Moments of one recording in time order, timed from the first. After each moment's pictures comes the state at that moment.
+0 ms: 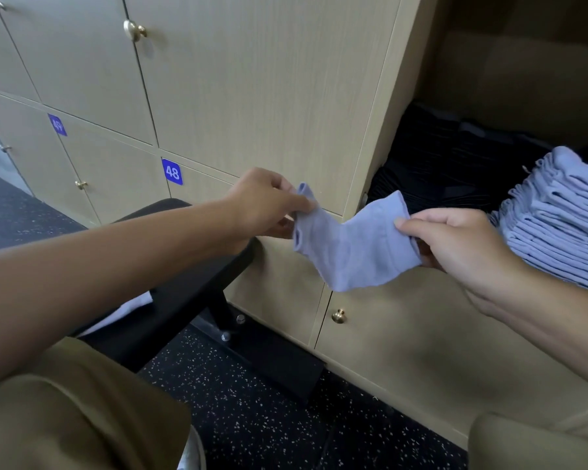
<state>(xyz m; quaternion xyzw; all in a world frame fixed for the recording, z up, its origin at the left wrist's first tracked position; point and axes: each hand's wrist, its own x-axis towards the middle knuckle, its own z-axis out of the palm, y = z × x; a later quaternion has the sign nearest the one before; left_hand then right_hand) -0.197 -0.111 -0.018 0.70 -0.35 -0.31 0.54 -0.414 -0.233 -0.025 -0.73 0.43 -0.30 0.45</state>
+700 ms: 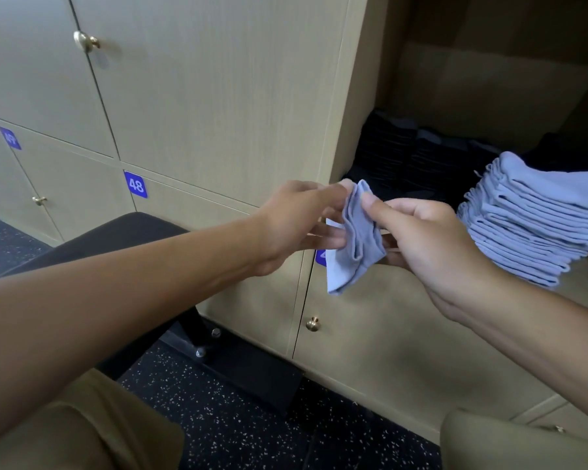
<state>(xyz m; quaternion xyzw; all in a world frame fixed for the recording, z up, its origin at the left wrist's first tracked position) -0.260 -0.148 -0.006 0.58 -0.41 -0.43 0.56 -0.418 -0.214 -0.003 -0.72 0.38 -0.32 0.48</state>
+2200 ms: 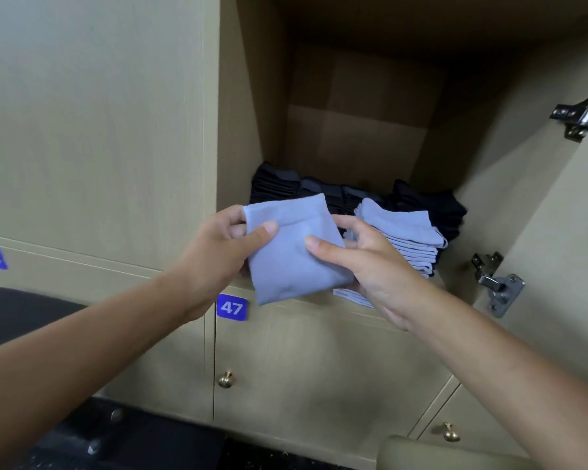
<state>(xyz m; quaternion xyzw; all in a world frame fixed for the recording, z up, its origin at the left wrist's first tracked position) -0.292 -0.190 0.008 0.50 -0.50 -0.35 0.61 -0.488 -0.254 0.033 -0.68 0.36 -0.33 0.54</state>
